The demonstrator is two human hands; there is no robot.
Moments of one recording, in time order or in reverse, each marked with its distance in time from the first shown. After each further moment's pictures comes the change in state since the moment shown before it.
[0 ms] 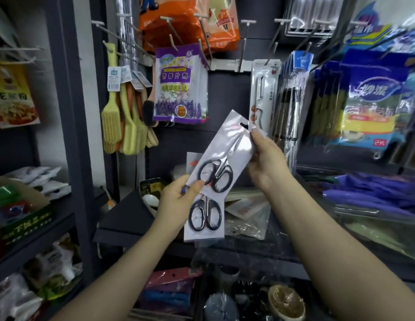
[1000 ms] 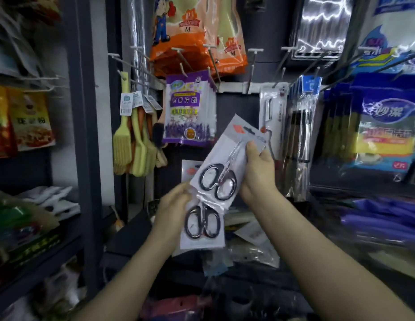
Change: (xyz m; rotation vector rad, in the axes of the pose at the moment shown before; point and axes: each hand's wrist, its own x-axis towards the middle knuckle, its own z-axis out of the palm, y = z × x) left_hand 0.017 0.034 -0.014 -0.193 0.085 -0.144; right_hand 0.015 0.020 0.044 -0.125 0.126 -0.152
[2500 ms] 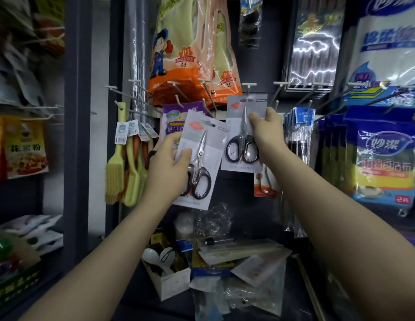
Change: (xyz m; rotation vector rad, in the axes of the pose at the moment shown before) left_hand 0.070 0.085 0.020 0.422 0.103 0.476; right_hand 0.092 -0.091 0.038 -0.540 -0.104 -0.338
